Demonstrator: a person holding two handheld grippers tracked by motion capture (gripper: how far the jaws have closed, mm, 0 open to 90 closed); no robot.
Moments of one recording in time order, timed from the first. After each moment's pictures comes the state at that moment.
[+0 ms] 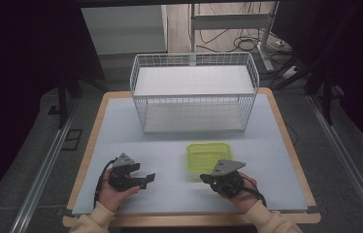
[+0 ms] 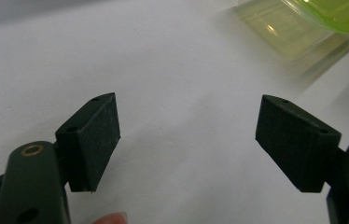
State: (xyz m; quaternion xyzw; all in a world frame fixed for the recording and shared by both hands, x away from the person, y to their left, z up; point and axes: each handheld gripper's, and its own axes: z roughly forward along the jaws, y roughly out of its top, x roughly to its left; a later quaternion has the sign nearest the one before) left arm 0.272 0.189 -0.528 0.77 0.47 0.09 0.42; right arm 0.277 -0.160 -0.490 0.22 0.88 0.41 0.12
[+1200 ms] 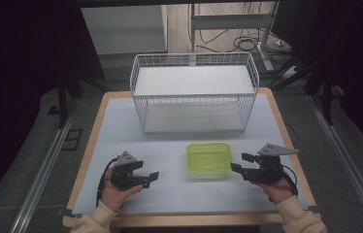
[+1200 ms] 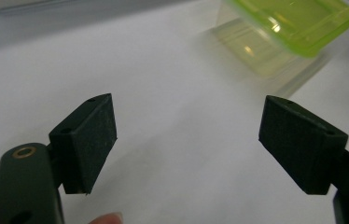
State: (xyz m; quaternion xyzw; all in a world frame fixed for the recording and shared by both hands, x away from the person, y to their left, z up) left arm 0.272 0.174 -0.513 0.77 0.45 0.09 0.44; right arm 0.305 -0.258 -0.468 0.38 0.79 0.47 0.11
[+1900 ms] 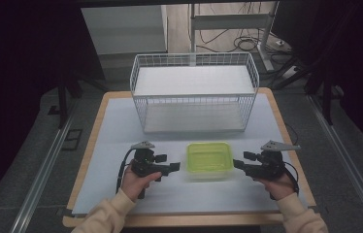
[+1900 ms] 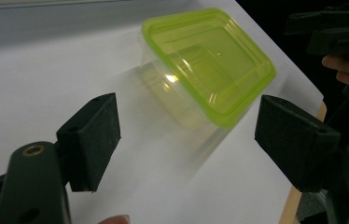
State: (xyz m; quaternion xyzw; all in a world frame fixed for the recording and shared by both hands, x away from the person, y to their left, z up) left arm 0.313 0.125 -0.499 0.74 0.45 -0.03 0.49; right arm 0.316 -0.265 -0.470 0.40 0.78 0.47 0.09
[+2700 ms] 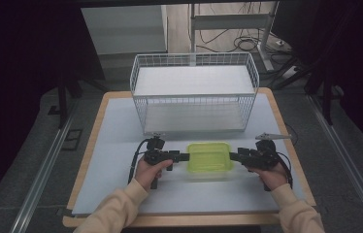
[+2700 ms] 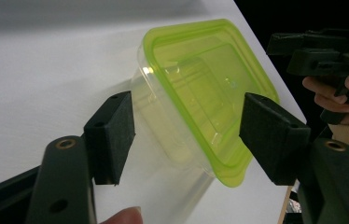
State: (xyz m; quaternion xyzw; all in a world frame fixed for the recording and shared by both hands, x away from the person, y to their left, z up) left arm 0.353 0.104 -0.513 0.71 0.49 -0.12 0.48; right arm 0.352 -0.259 -0.480 0.44 0.77 0.46 0.03
